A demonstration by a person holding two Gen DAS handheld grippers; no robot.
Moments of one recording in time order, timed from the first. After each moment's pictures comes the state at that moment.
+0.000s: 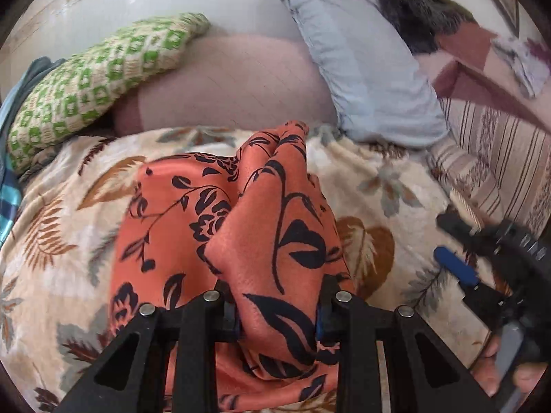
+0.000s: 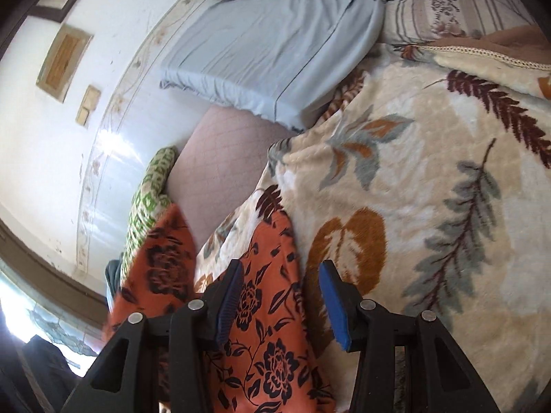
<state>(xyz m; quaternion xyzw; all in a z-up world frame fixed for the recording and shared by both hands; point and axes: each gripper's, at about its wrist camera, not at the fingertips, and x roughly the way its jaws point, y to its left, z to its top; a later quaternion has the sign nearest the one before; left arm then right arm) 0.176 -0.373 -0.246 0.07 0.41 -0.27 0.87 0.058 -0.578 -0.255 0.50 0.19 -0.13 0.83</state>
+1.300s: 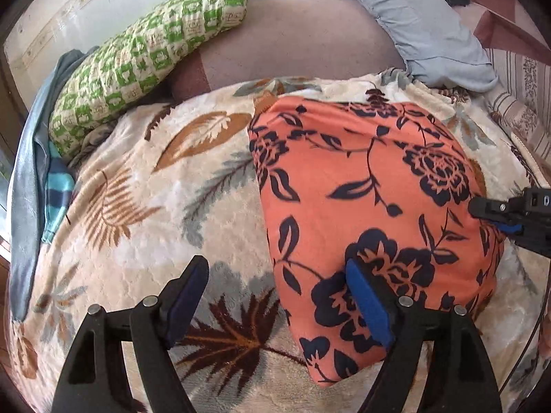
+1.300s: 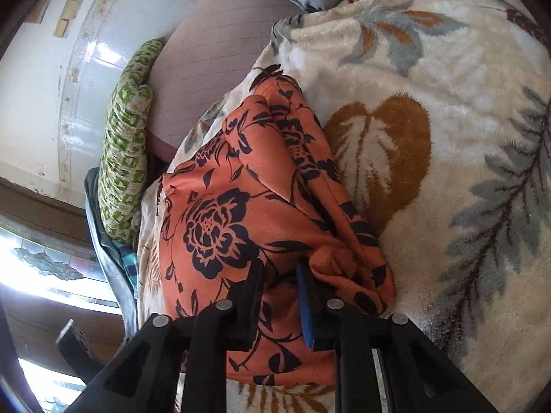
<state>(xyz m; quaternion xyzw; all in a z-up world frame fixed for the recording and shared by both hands) 0.194 -0.265 -0.258 0.16 0.42 -0.19 0.87 0.134 -0.525 -0.295 0.42 0.41 -0.04 0.81</state>
